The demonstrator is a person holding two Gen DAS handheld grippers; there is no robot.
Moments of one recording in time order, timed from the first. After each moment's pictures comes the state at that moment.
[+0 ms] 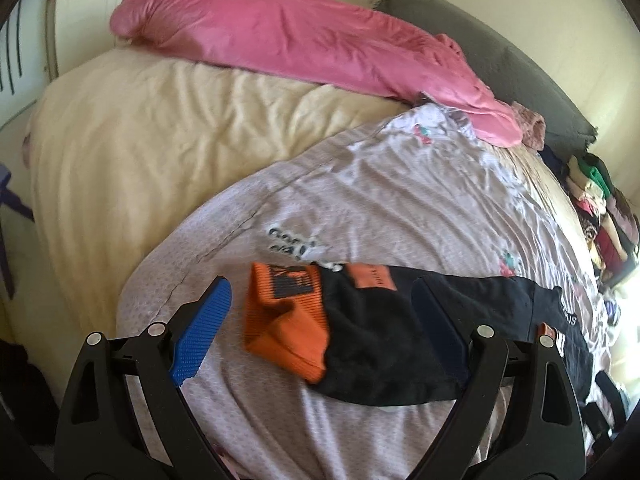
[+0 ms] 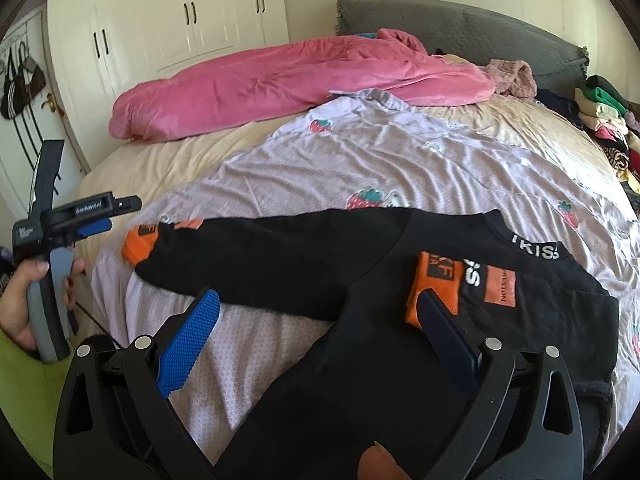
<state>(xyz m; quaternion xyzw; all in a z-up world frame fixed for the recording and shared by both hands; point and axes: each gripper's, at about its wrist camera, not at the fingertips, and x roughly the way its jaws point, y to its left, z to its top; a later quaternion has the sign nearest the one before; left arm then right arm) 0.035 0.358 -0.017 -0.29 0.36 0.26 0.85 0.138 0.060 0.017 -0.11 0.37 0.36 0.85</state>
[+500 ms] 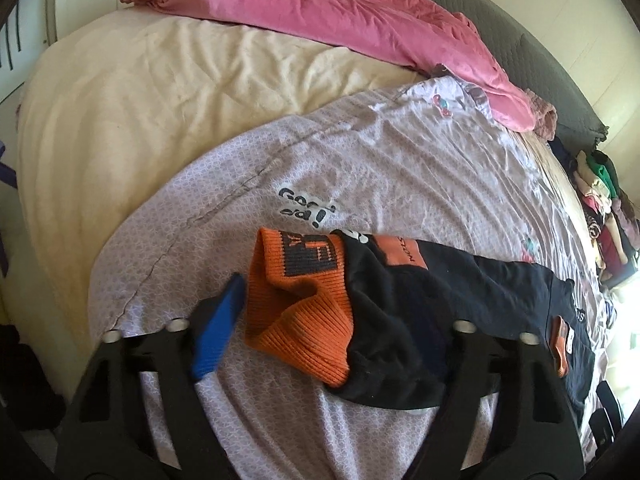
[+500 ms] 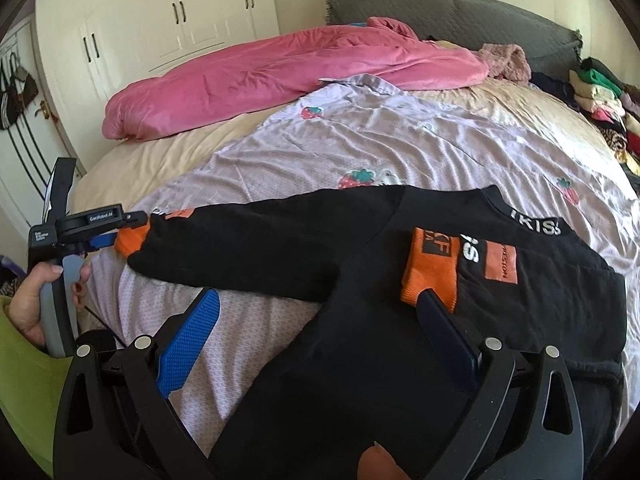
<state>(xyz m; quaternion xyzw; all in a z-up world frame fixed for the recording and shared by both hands) 0.044 0.367 -0.052 -0.31 0.39 0.25 0.83 0.145 0.041 0.004 -0.09 0.39 0.34 0.85</state>
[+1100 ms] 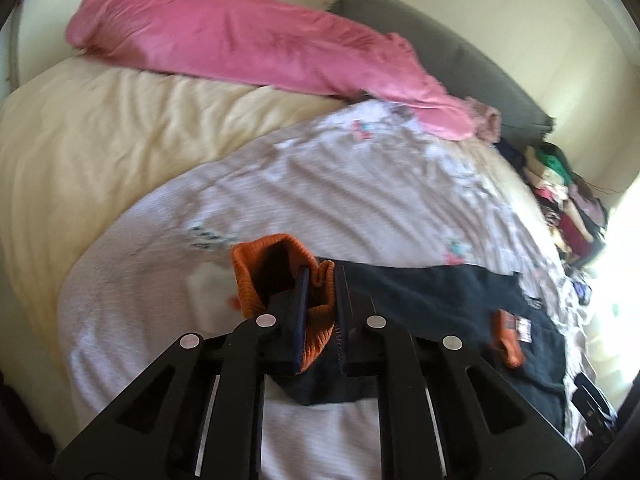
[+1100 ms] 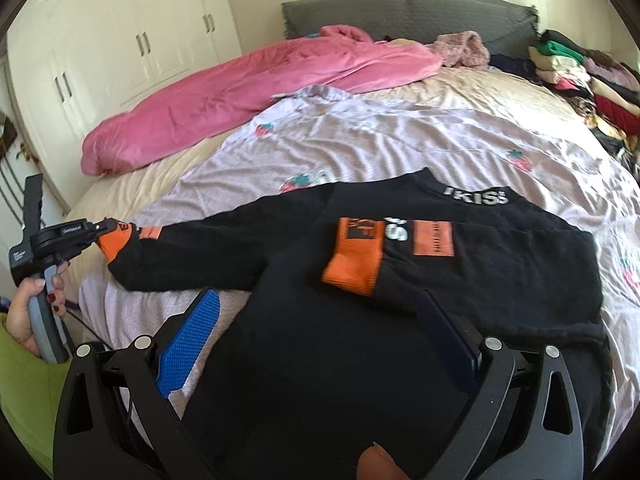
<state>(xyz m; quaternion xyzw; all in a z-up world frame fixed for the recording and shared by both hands) 0.058 0.312 -0.002 -0.27 0.33 0.17 0.89 0.153 -0.040 0.013 -0.02 0.38 0.30 0.88</state>
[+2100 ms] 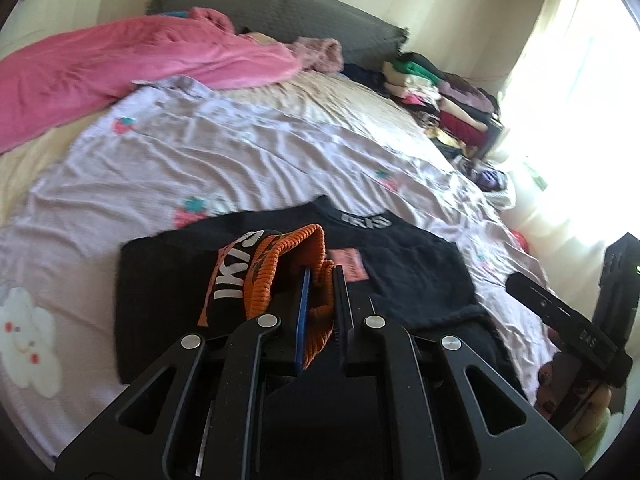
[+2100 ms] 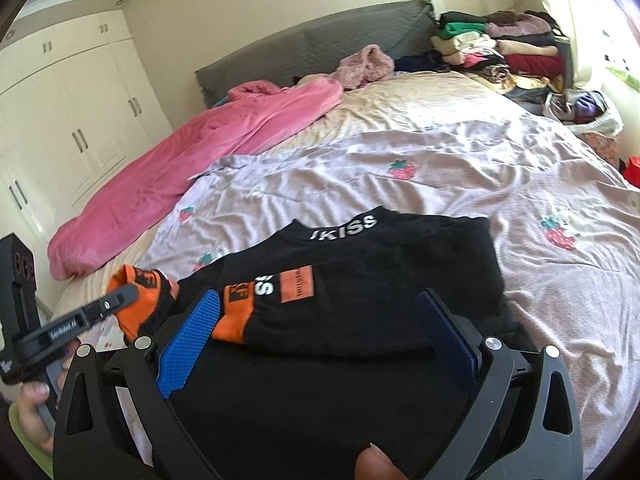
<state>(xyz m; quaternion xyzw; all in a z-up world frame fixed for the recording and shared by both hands) 0.155 0.086 0.026 -0.16 0.35 -0.08 0.92 0.186 -0.171 0.035 0.11 0.34 0.19 0.92</state>
